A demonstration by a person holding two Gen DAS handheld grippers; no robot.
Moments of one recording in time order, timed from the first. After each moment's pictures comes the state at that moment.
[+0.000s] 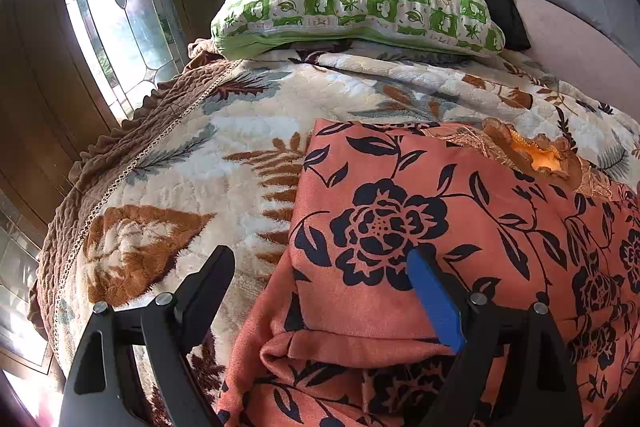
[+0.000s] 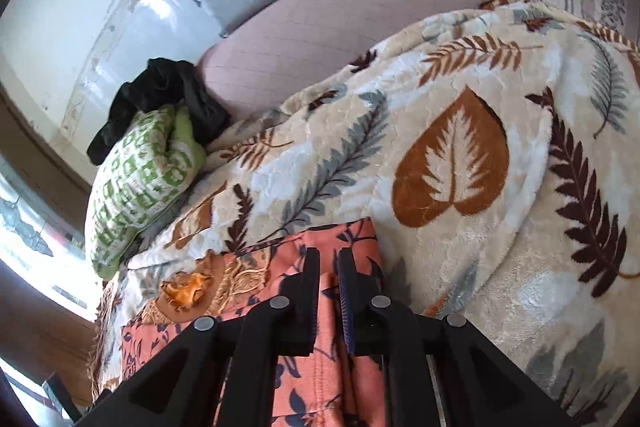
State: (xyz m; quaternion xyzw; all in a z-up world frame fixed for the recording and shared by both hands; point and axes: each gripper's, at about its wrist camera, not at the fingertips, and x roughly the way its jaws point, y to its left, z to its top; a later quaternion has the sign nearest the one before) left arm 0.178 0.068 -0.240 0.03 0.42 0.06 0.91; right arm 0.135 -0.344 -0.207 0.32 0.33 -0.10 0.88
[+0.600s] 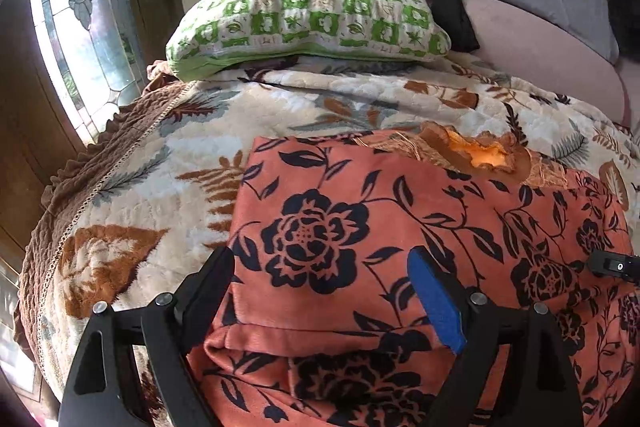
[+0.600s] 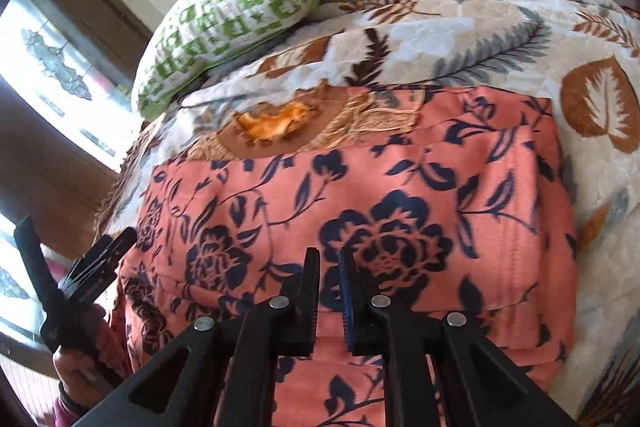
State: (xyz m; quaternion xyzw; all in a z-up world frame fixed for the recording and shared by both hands) left arm 0.169 0.031 -0.235 0.05 0.41 -0.03 0.91; right arm 0.159 -0.209 -0.239 0.21 0.48 0.10 0.85
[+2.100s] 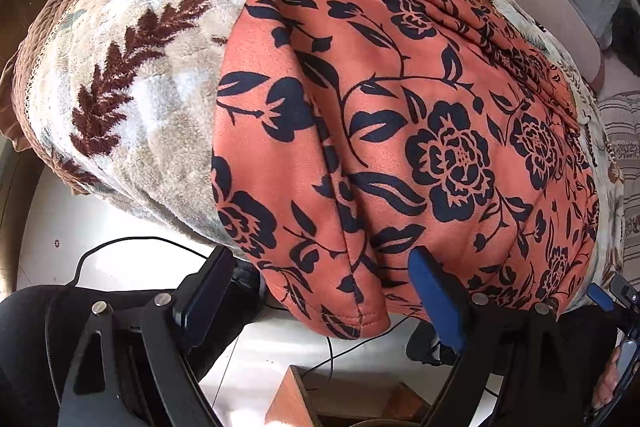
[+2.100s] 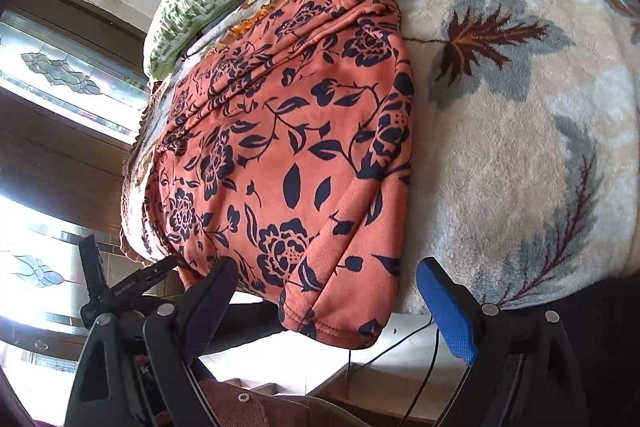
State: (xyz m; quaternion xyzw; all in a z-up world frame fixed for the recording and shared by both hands) left arm -0.041 0.090 -0.289 -0.08 0.60 -0.05 0.79; right arm -0.111 -0.227 -0.242 0.31 0.52 0.05 0.79
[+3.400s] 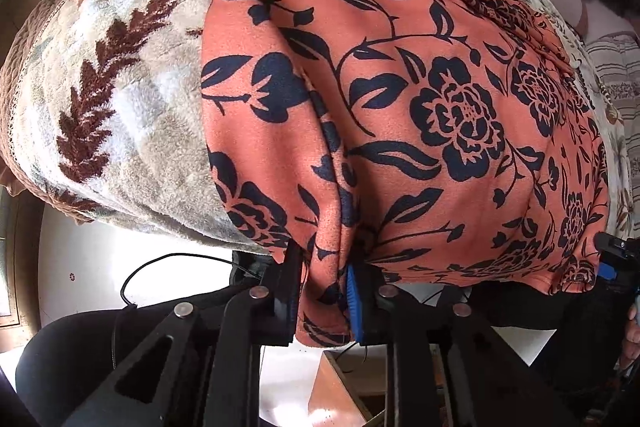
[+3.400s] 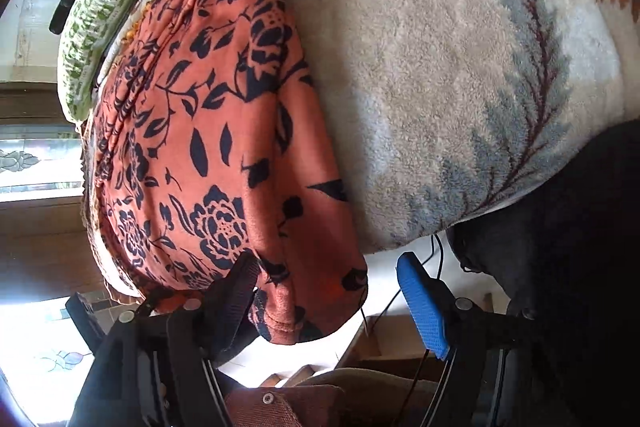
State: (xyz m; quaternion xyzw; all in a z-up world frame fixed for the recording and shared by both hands) left arm -0.021 0.095 -0.298 -0.01 0.62 -0.11 0.78; right arm -0.134 -0.234 -0.286 0.41 0.59 -0.07 0.69
